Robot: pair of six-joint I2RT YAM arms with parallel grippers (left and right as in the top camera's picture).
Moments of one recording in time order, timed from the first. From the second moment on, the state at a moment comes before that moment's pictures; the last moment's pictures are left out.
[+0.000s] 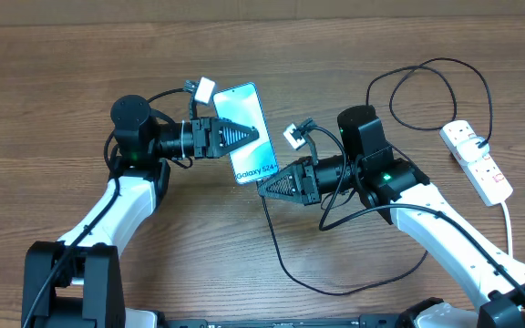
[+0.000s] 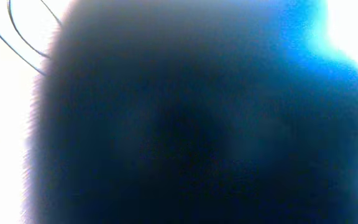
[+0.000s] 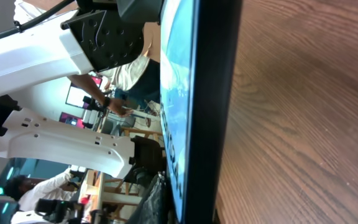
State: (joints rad) left arm -0.11 1.59 0.80 0.76 1.43 -1.11; right arm 0.44 1.43 0.90 -0.16 -1.17 0.40
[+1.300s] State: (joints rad) left arm -0.30 1.60 0.76 0.15 0.73 -0.99; right arm 0.22 1.43 0.96 -0.35 -0.91 0.38
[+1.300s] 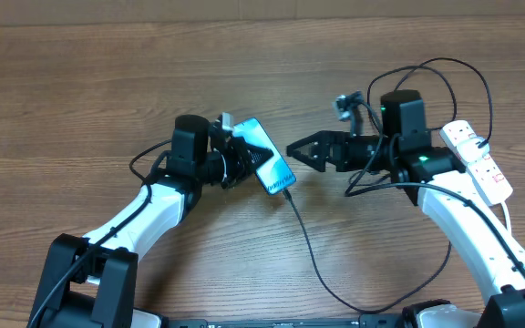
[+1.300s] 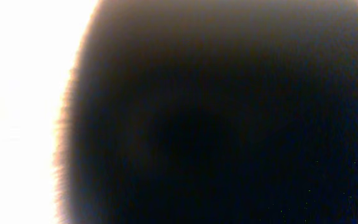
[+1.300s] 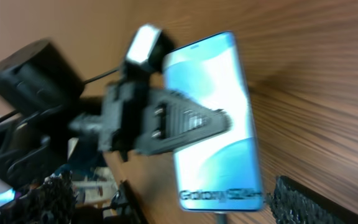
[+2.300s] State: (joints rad) left arm -0.23 1.66 0.85 -0.55 0.75 0.08; right arm 0.18 1.43 0.97 -0.52 -0.59 0.38
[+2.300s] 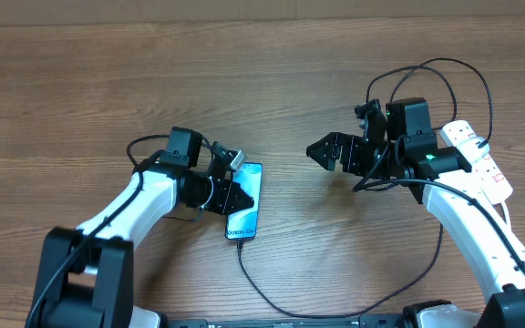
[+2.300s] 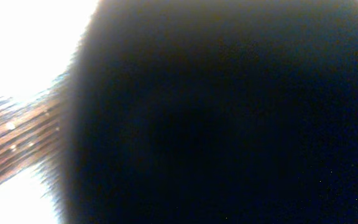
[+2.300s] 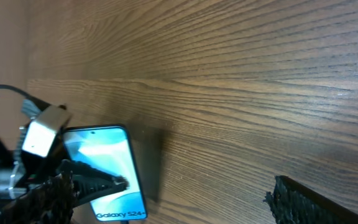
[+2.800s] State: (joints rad) left arm -0.23 1.84 0.86 -0.52 0.89 0.09; right arm 0.18 1.43 0.97 -0.52 -0.59 0.38
